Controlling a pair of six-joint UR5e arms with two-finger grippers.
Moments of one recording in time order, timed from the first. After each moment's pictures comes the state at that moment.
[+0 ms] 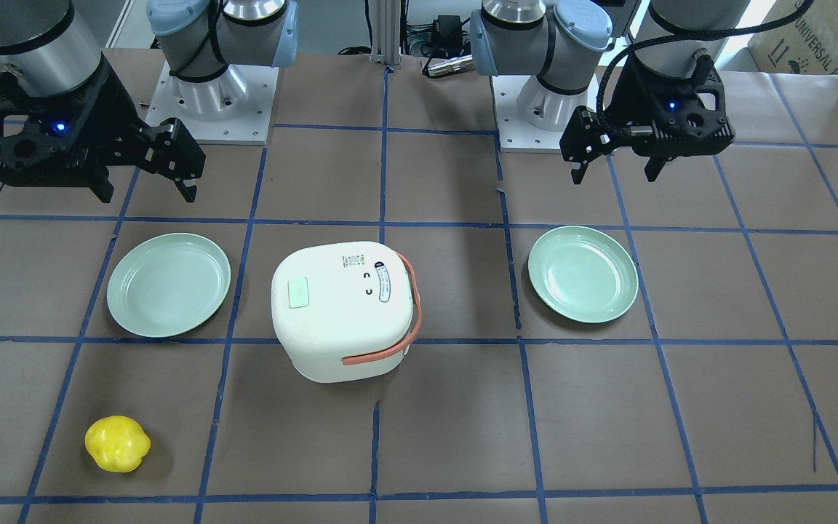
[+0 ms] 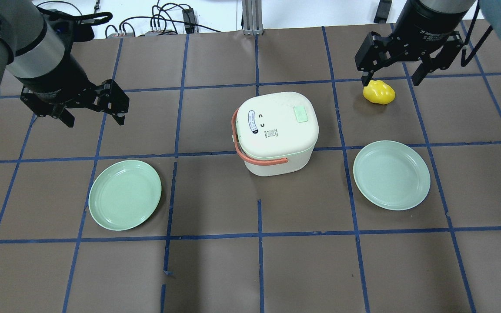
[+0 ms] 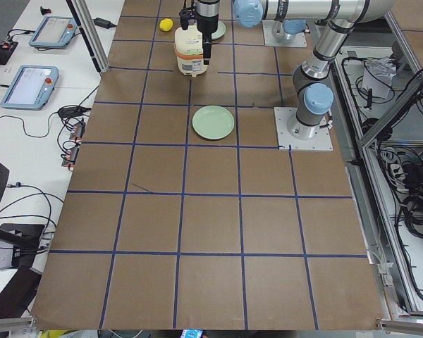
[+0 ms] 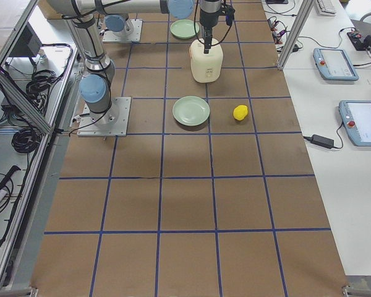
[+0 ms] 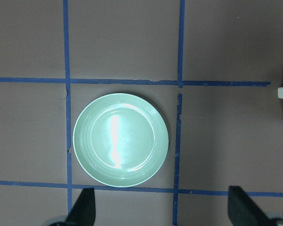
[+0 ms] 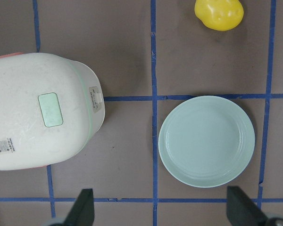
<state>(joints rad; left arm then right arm) -1.51 -1.48 -1.67 -1.53 1.62 0.03 1.53 -1.52 1.48 -1.52 -1.52 -0.03</state>
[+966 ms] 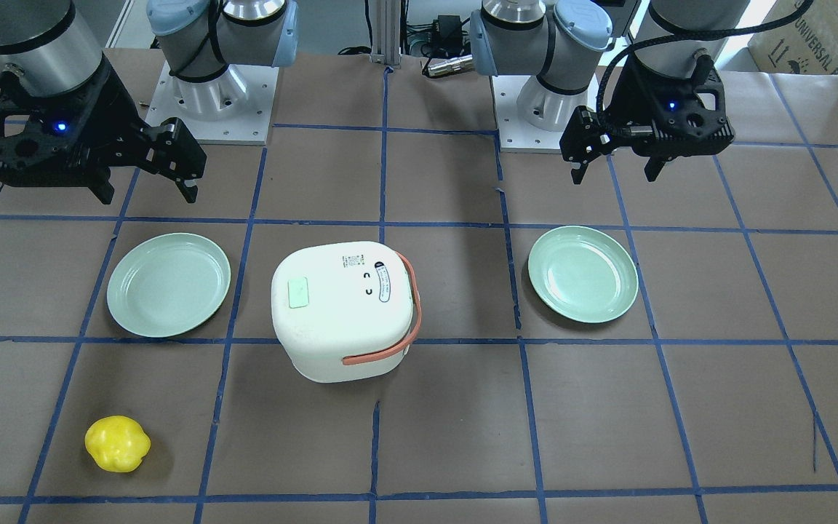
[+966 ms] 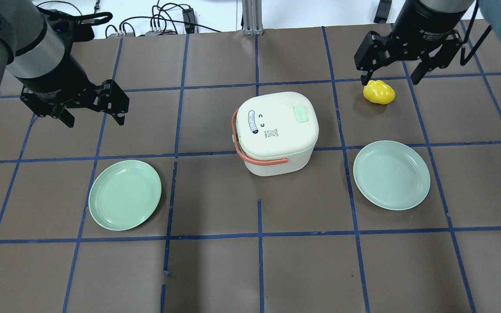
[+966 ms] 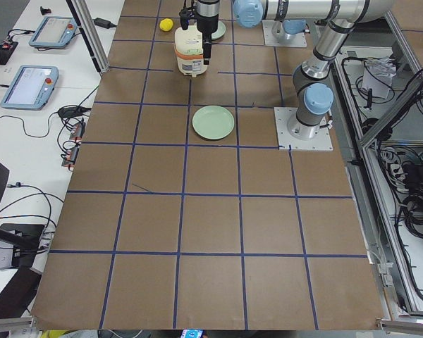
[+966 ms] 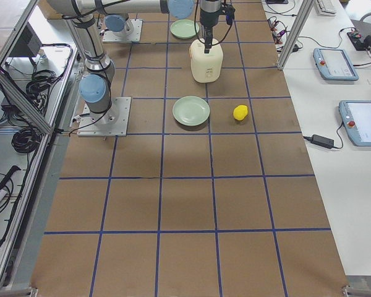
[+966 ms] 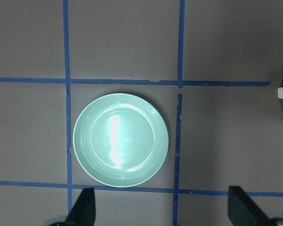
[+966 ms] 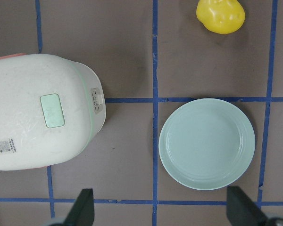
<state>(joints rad) -1.51 -1.48 -1.67 -1.53 1.62 0.03 1.53 -1.52 1.47 -1.53 -1.52 -0.04</state>
